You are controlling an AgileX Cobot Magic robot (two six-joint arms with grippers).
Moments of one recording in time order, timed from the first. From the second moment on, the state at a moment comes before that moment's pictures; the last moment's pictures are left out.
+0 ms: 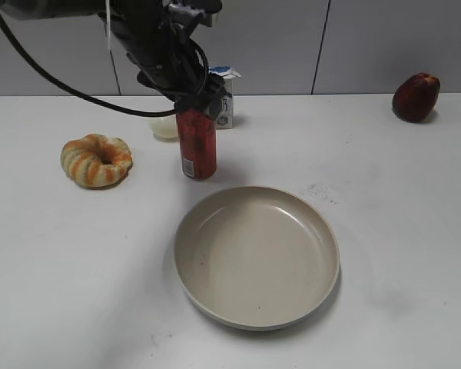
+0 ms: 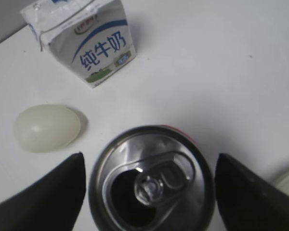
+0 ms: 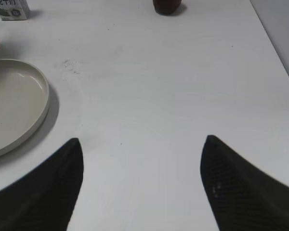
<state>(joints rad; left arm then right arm) -0.57 2.11 -1.77 -0.12 0.76 0.26 0.09 -0.01 -0.50 -0.05 1.05 0.08</state>
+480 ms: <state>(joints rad) -0.57 2.11 -1.77 -0.11 0.74 0.26 0.09 -0.01 -0.50 -0.05 1.05 0.08</state>
